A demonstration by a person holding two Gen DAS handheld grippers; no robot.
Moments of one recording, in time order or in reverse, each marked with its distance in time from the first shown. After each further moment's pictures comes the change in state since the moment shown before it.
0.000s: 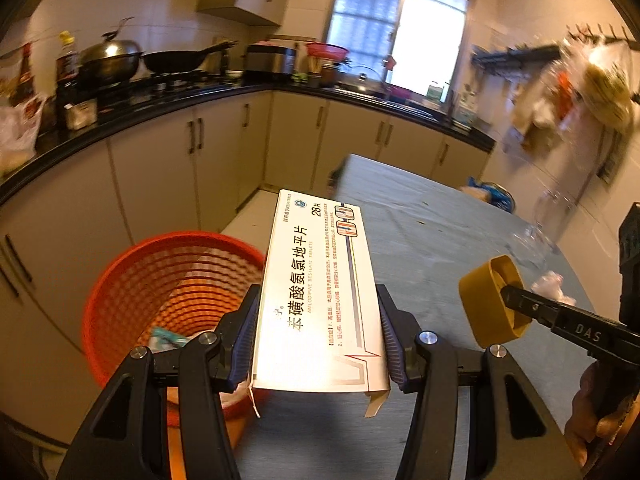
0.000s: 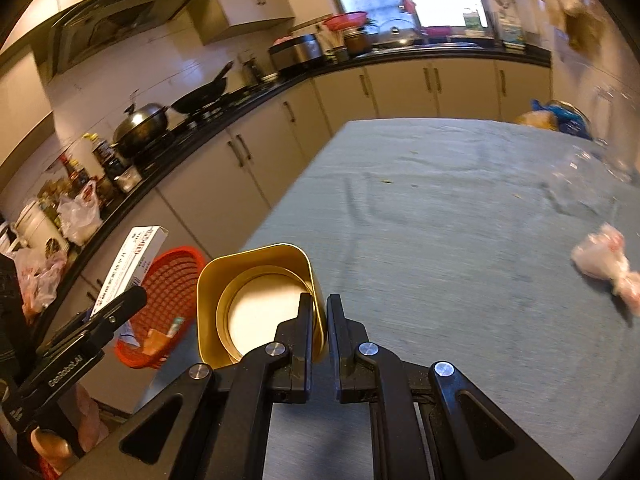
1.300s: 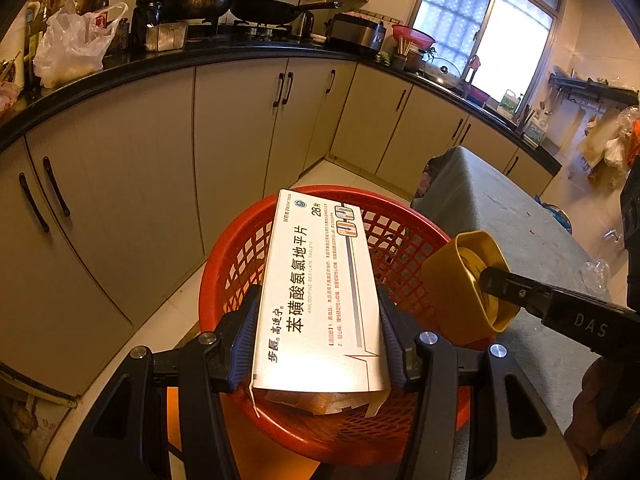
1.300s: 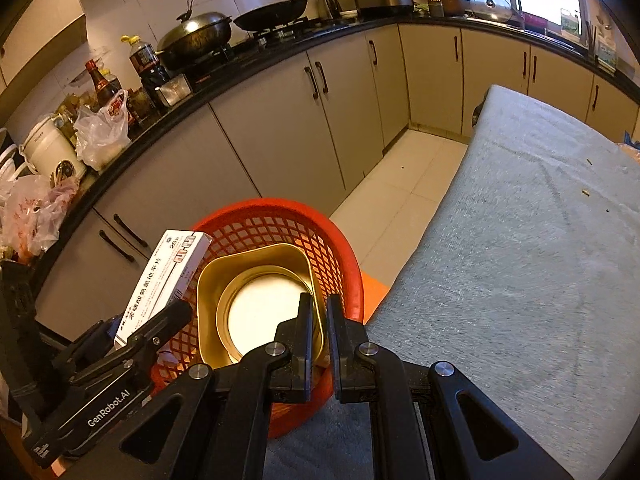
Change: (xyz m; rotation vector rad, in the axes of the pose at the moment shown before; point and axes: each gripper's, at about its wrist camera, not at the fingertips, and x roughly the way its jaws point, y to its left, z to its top) left arm 0.040 0.141 -0.019 -0.185 0.095 0.136; right arm 0.143 0.149 0.004 -0.185 0.214 0.097
